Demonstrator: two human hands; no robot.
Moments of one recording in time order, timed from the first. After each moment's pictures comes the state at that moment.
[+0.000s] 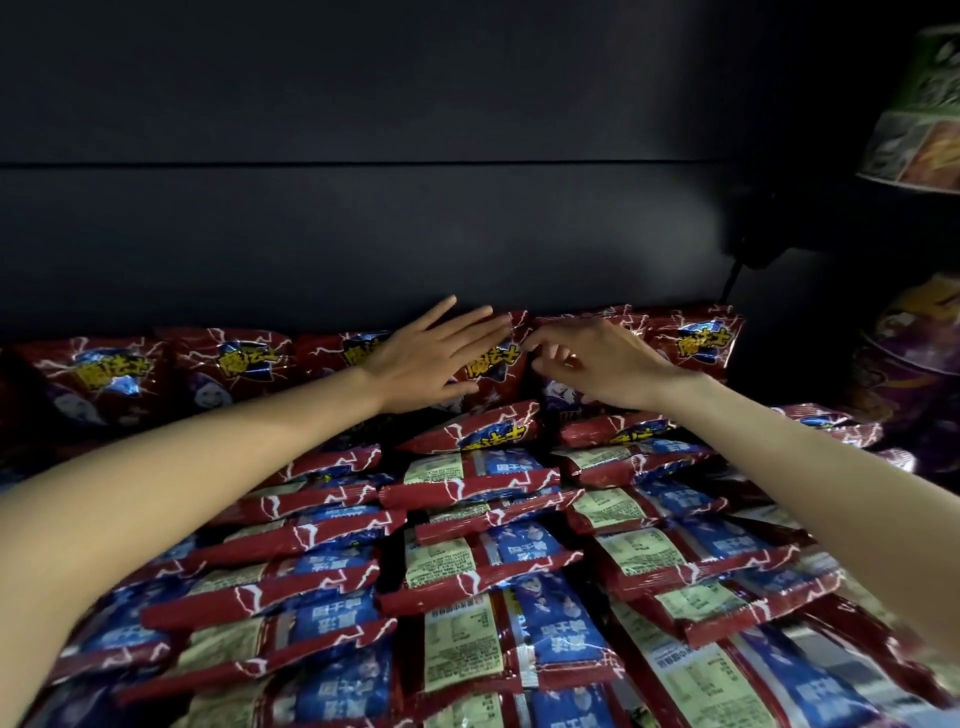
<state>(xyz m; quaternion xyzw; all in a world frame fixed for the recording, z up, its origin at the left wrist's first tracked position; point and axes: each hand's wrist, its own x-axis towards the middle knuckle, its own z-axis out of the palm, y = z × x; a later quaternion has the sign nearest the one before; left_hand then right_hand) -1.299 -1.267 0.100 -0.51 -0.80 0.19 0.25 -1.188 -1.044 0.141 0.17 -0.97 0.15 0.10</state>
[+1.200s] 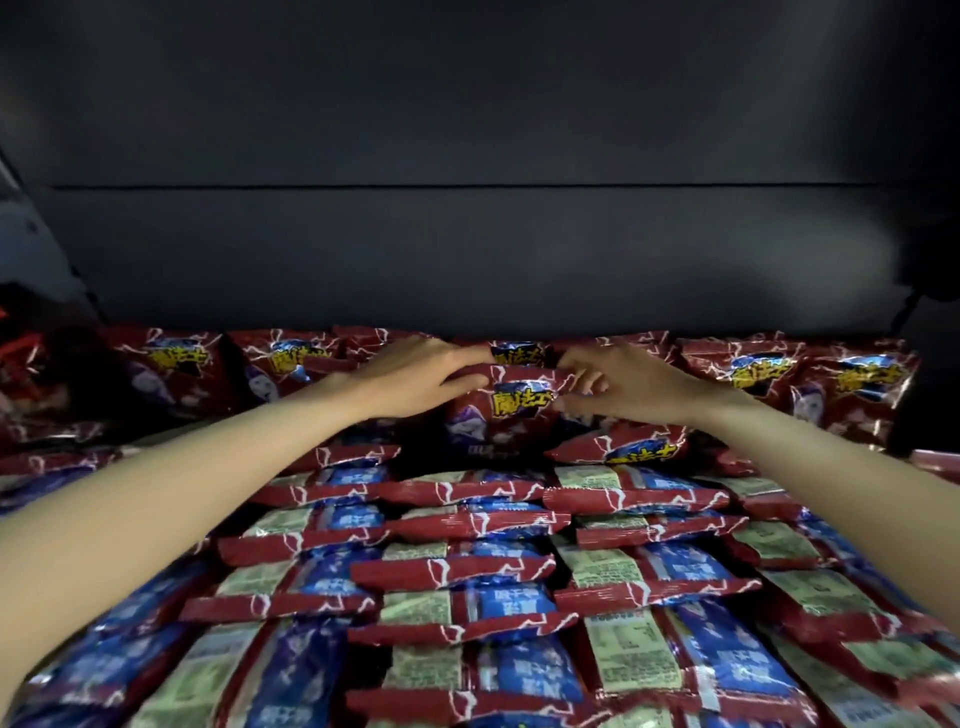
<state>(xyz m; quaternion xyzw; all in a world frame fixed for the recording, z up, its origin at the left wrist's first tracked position) -1.259 -1.407 0.138 -0.41 -0.90 -0.05 0.14 -1.216 -1.150 0.140 0.24 -0.95 0.20 0.01</state>
